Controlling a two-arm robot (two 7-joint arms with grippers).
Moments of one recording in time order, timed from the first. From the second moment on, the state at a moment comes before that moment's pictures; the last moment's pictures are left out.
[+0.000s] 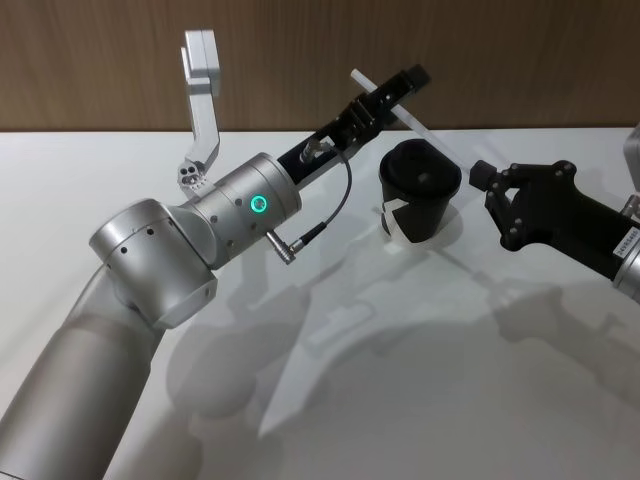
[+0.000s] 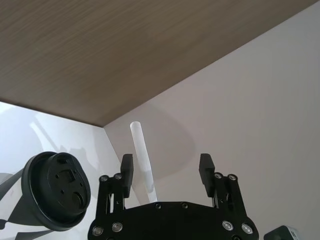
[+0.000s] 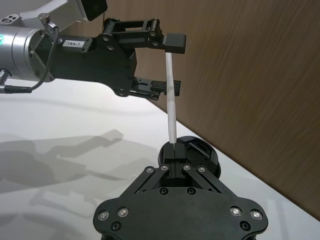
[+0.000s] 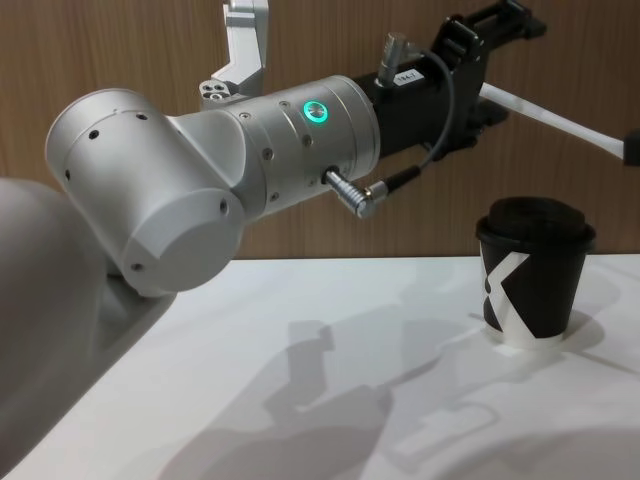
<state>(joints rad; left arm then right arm) -0.49 -0.03 0.35 -1.36 -1.23 0.50 -0.28 0.11 0.59 -0.11 -1.75 0.35 0.02 0.60</state>
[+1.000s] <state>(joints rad) -0.49 -0.03 0.36 -1.35 -1.23 0.50 -0.28 0.11 0.59 -0.11 -1.75 0.35 0.02 0.60</state>
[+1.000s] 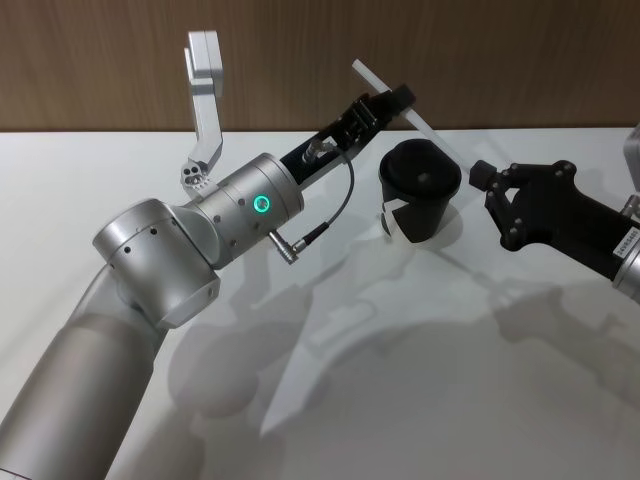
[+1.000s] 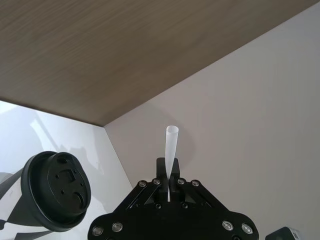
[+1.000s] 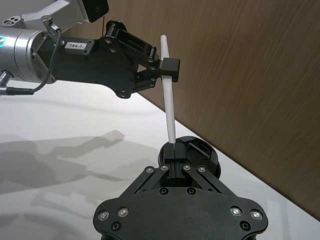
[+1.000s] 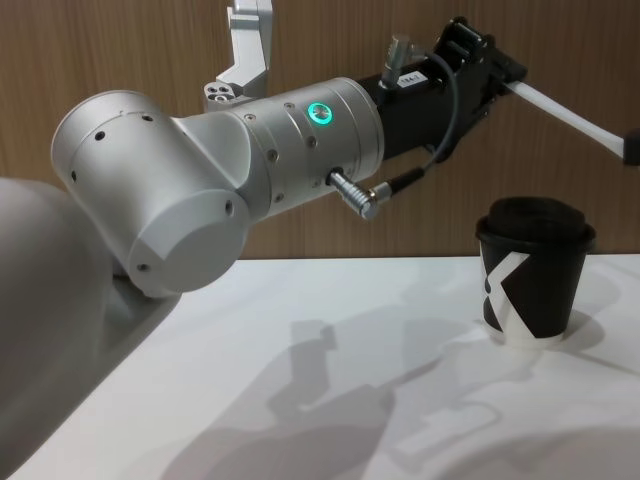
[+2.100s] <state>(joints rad) -0.50 -0.01 0.38 -1.37 -1.18 0.45 -0.28 0.11 0.59 -0.11 -1.75 0.35 0.02 0.60</state>
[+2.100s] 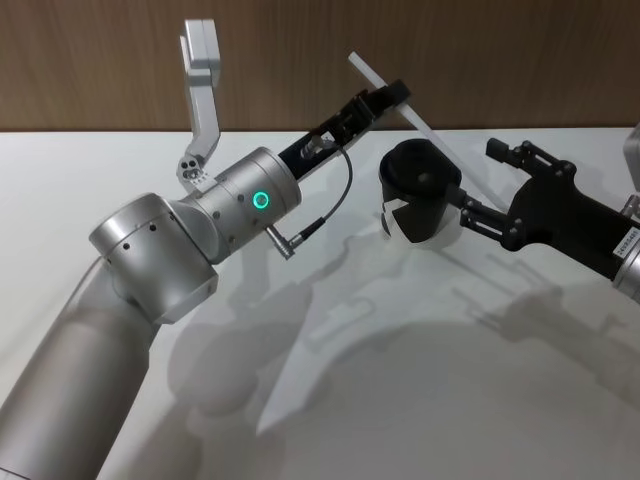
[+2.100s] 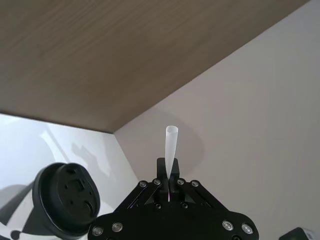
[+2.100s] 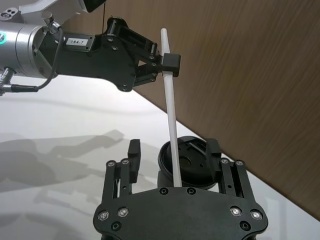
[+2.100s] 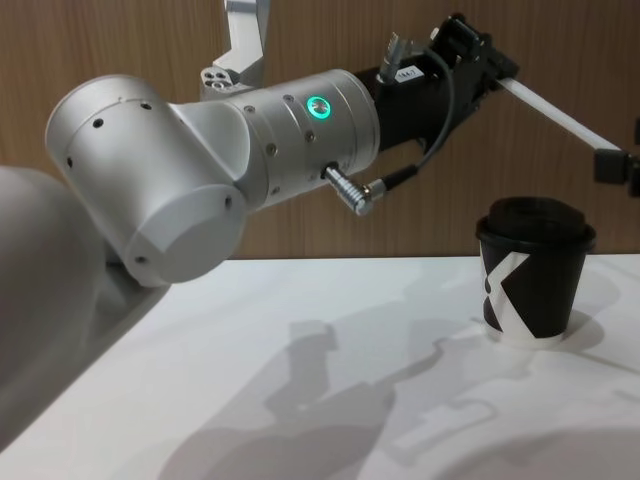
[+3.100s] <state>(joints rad) -0.57 0.12 0.52 -1.50 -0.85 0.24 -0.26 0.11 0.59 -0.11 -1.75 0.35 0.02 0.60</state>
